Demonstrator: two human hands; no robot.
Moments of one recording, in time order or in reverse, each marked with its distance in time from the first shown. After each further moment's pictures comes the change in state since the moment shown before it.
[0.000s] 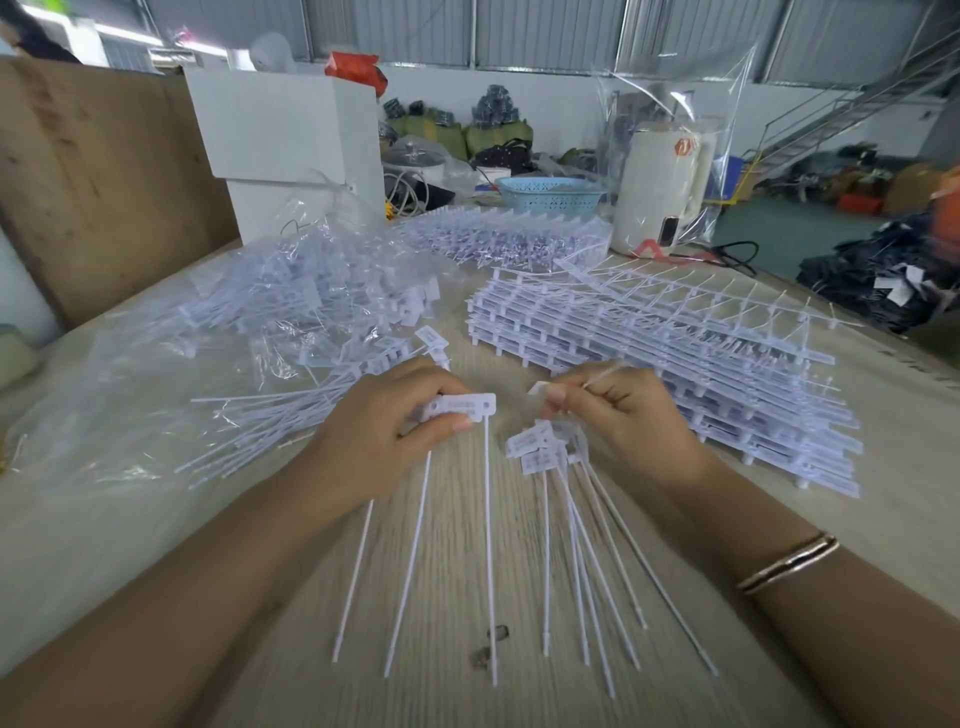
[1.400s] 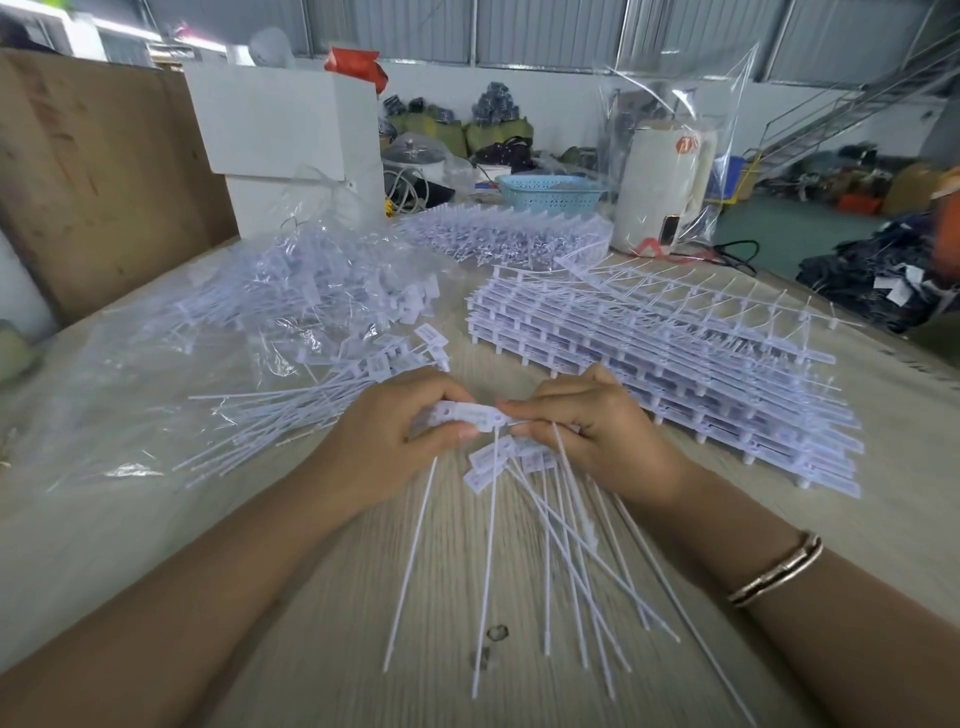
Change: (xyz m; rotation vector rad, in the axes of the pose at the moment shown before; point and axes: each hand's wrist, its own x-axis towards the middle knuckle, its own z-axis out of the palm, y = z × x) left_hand -0.002 0.007 0.009 -0.038 -0.015 -0.088; right_hand 0.000 0.003 0.006 -0.541 -0.202 -0.412
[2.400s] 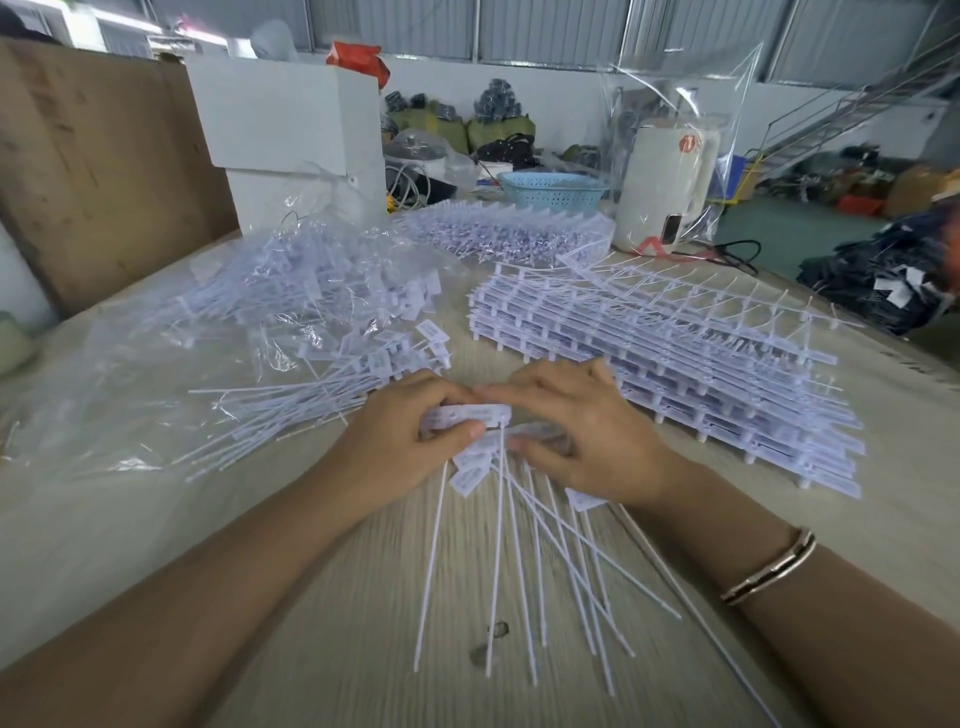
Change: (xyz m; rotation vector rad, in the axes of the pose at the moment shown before) left_hand -0.001 0.000 0.009 -0.013 0.047 -0.100; right_hand 0.002 -0.004 0.000 -0.273 -0.133 -0.048
